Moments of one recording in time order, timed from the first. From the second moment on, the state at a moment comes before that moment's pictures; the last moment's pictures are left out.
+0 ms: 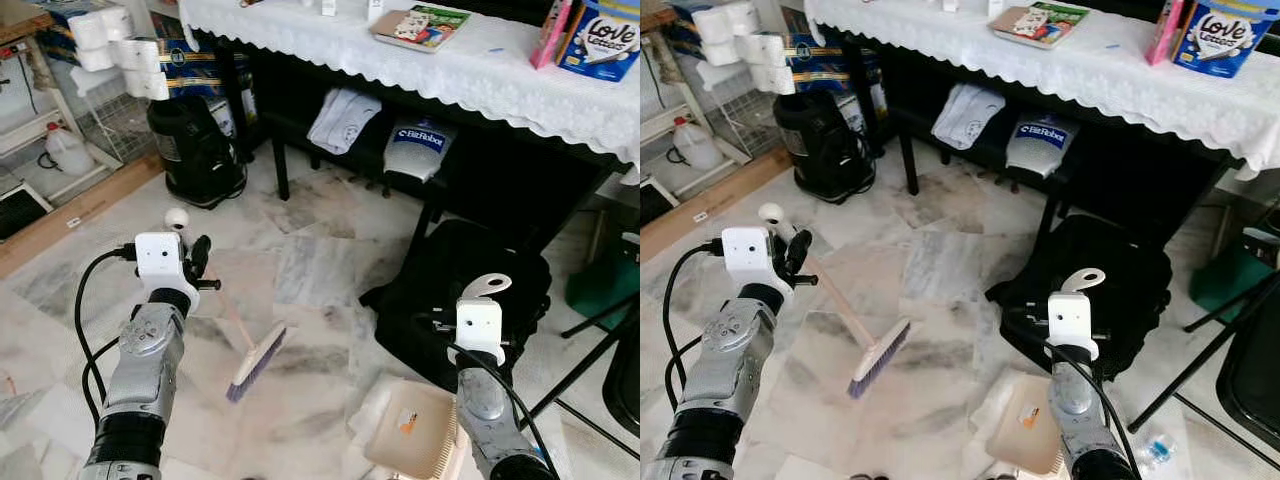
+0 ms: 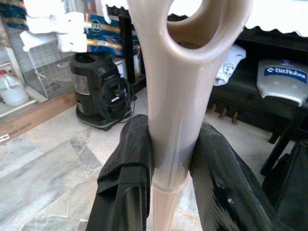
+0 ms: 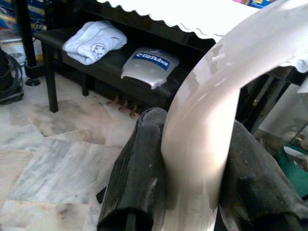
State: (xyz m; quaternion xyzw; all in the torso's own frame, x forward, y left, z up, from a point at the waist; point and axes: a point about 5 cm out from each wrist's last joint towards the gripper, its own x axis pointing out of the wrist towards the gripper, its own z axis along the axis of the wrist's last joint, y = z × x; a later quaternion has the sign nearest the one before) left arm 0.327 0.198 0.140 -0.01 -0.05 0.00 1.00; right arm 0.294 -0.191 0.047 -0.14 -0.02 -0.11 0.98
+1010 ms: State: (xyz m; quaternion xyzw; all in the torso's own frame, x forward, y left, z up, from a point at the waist) left arm 0.328 0.197 0.138 -0.01 -0.05 -0.01 1.00; right arm 0.291 -0.184 0.041 -0.13 -0.01 -0.10 0.99
